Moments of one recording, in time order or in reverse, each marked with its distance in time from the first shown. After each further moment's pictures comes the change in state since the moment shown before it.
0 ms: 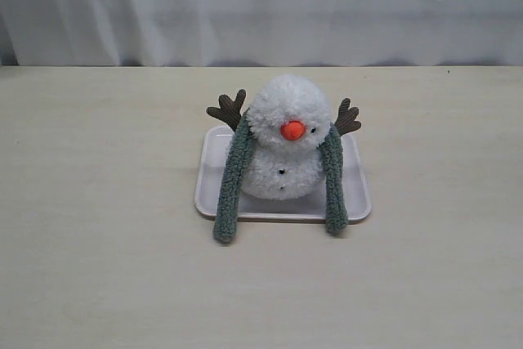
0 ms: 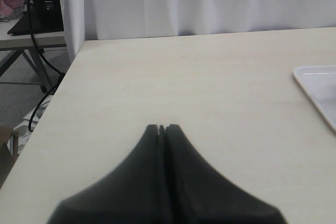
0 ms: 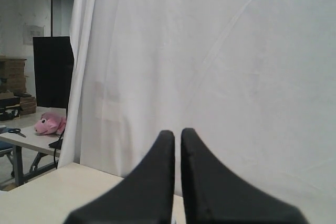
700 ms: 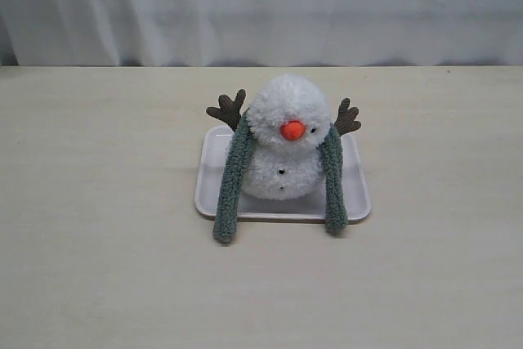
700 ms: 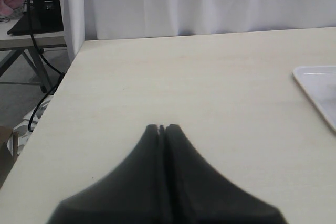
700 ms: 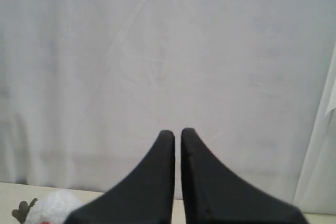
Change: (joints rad) left arm 0.000 0.000 0.000 0.000 0.000 0.000; right arm -0.383 0.000 0.019 0.000 0.000 0.000
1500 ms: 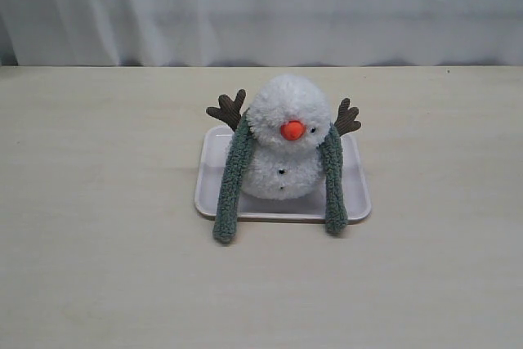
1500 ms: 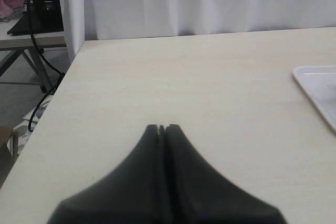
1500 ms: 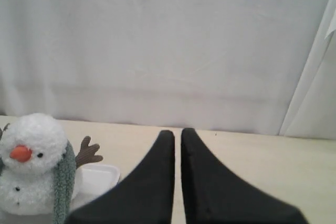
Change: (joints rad) left arm 0.000 0.000 0.000 0.000 0.000 0.000; right arm -0.061 0.002 0.232 0.000 -0.002 0.000
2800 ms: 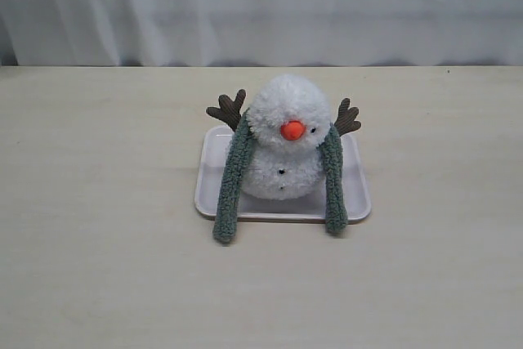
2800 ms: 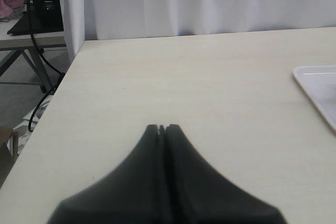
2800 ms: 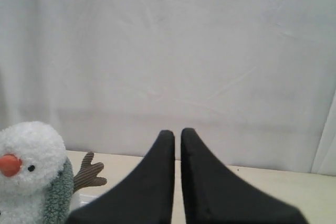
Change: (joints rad) left arm 0.000 0.000 0.000 0.000 0.000 0.000; right arm -0.019 0.000 0.519 0.056 -0.729 -0.041
